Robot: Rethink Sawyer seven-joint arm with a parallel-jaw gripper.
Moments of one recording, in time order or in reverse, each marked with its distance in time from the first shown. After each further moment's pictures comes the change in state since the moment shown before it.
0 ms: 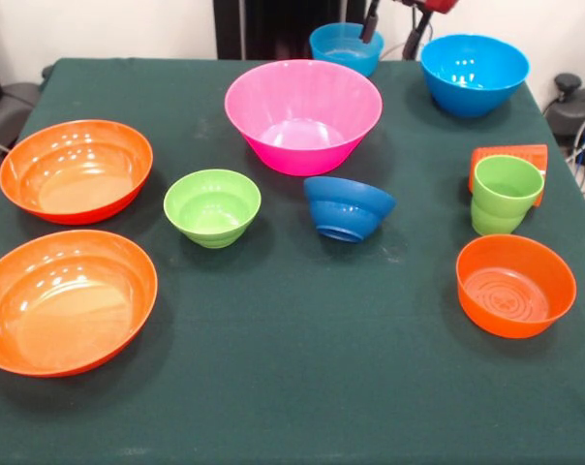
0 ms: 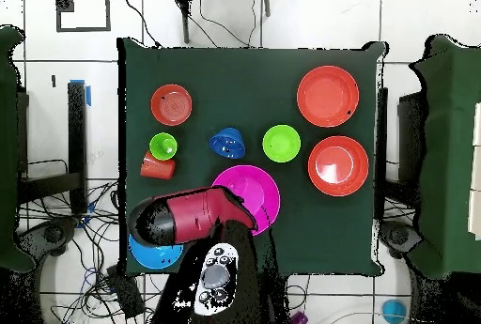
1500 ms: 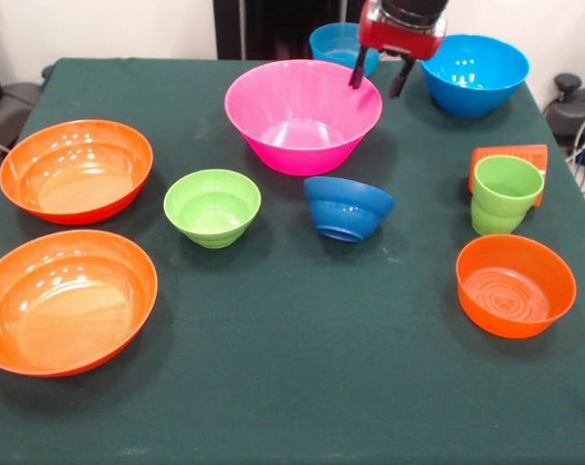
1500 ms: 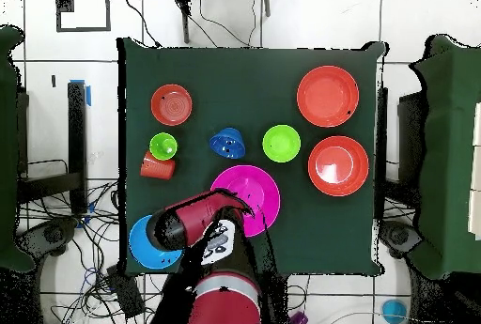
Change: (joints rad) arm -0.023 0.192 0.042 -0.001 -0.146 -0.169 0.000
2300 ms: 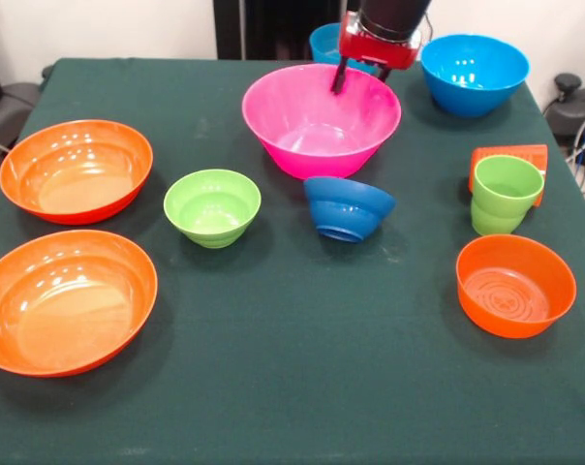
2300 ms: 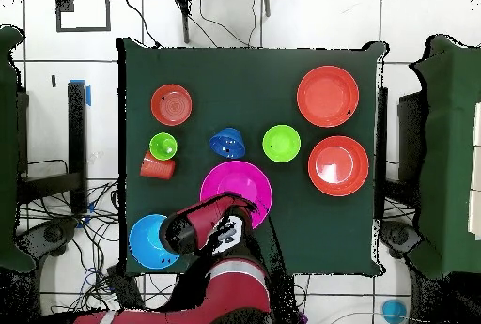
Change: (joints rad) arm -0.029 0.059 0.000 0.000 -0.065 -0.008 0.000
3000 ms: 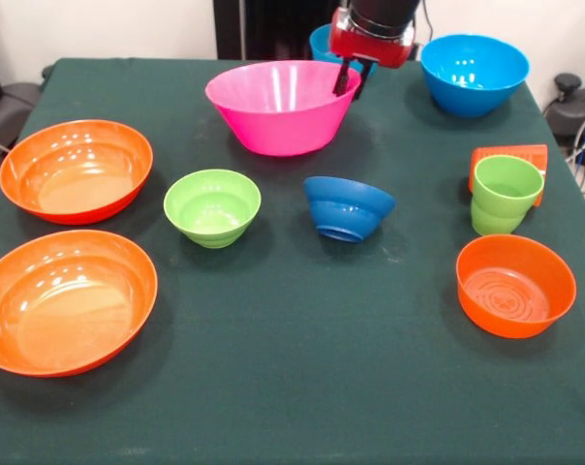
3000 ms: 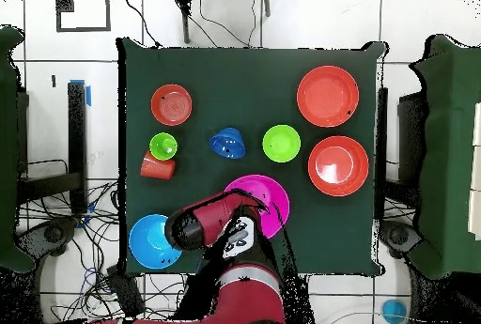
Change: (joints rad) arm -0.037 -0.037 0.004 -0.002 -0.002 0.000 0.000
